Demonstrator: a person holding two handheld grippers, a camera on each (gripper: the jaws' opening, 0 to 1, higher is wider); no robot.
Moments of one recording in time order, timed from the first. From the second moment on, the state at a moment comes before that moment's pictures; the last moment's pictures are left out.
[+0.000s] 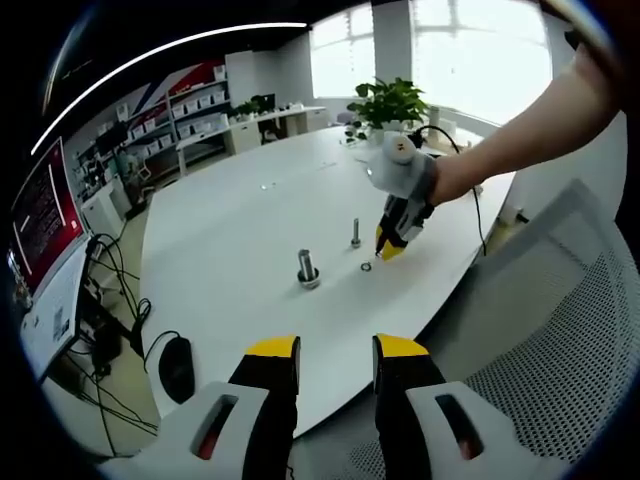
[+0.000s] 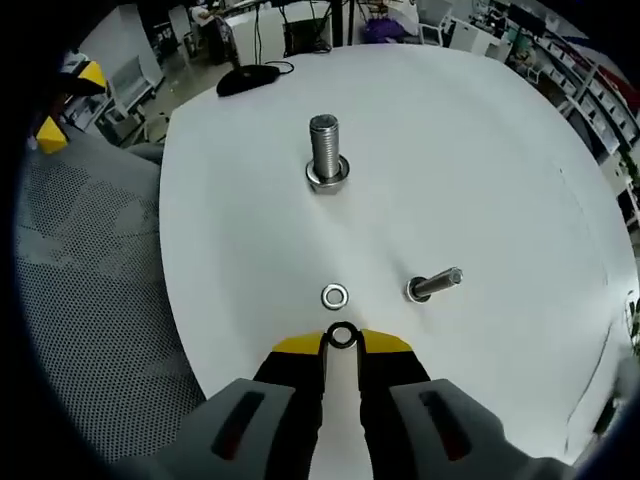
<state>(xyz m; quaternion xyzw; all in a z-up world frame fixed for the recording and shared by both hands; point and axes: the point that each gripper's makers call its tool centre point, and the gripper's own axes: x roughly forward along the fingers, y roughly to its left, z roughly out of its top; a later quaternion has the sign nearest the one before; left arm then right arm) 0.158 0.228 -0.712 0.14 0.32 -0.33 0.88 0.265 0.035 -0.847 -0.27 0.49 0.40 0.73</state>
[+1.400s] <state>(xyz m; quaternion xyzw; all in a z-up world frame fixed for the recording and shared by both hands) 0.158 0.228 -0.712 0.14 0.32 -0.33 0.88 0.319 0.031 -0.803 -0.25 0.44 0.38 0.77</state>
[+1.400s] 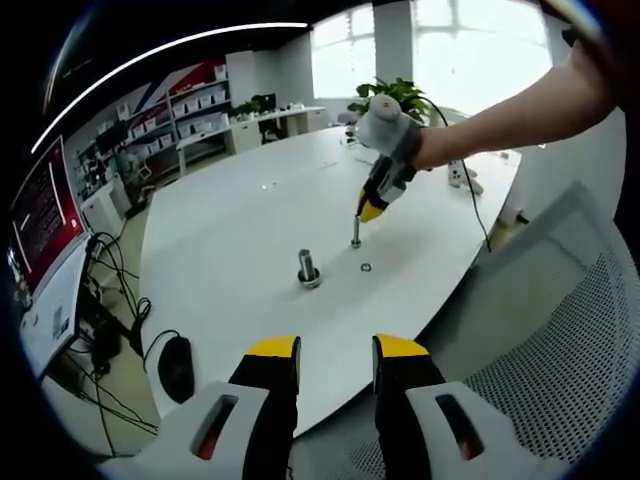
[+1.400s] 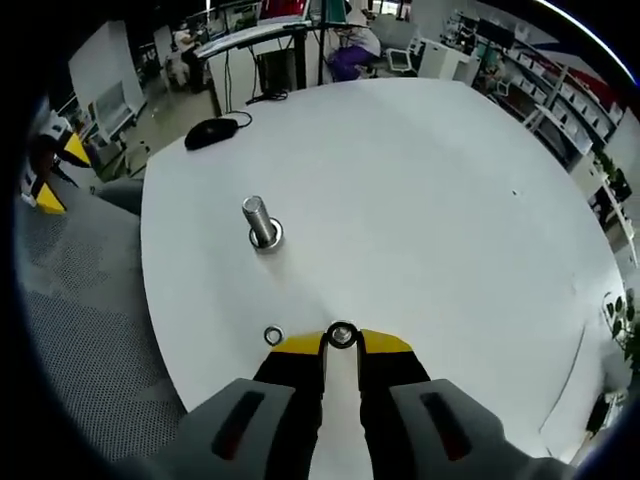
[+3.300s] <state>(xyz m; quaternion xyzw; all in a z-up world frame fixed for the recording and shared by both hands) 0.157 0.230 -0.719 0.15 0.34 -0.33 0.87 0.316 0.026 -0.854 -0.27 0.47 0.38 0.75</state>
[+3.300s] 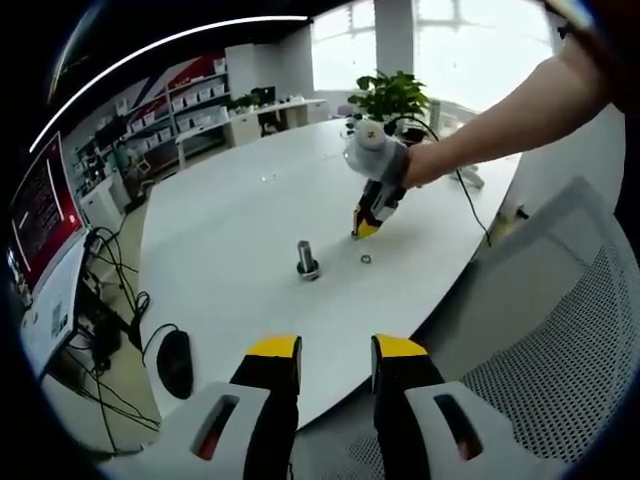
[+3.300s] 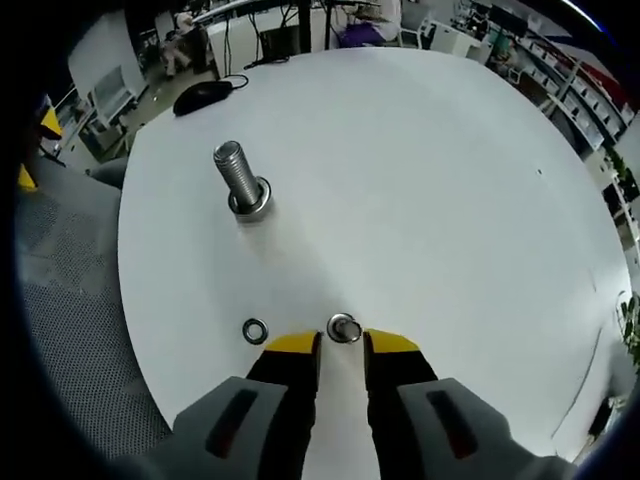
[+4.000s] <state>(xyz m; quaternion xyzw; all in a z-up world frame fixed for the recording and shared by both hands) 0.154 0.231 -0.724 0.15 0.35 -0.33 0.86 0.293 0.009 -0.847 -0.19 0.47 0.35 0.79</state>
